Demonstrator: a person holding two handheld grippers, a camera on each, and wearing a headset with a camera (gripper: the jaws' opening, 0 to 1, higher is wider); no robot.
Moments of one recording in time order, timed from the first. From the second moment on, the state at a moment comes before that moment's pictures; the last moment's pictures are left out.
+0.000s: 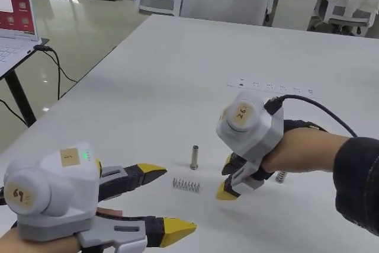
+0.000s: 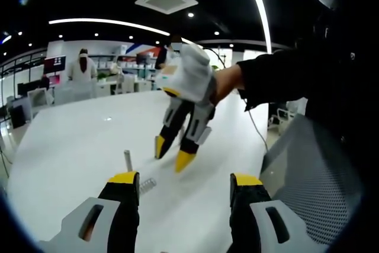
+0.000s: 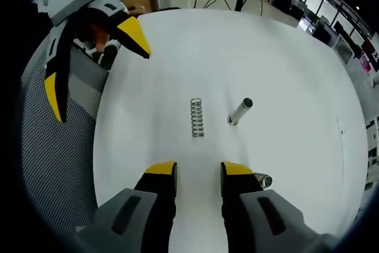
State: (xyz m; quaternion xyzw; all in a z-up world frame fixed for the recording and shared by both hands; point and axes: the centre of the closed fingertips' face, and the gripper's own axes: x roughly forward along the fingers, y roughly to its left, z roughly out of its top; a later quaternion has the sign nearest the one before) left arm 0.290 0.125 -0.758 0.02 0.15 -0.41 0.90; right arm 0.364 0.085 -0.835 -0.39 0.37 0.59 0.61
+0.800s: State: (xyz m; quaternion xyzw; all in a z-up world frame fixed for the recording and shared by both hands) left arm 0.289 0.127 -0.758 0.02 0.15 -0.41 0.90; right arm 0.361 0.112 -0.839 -0.40 0.36 0.60 0.60
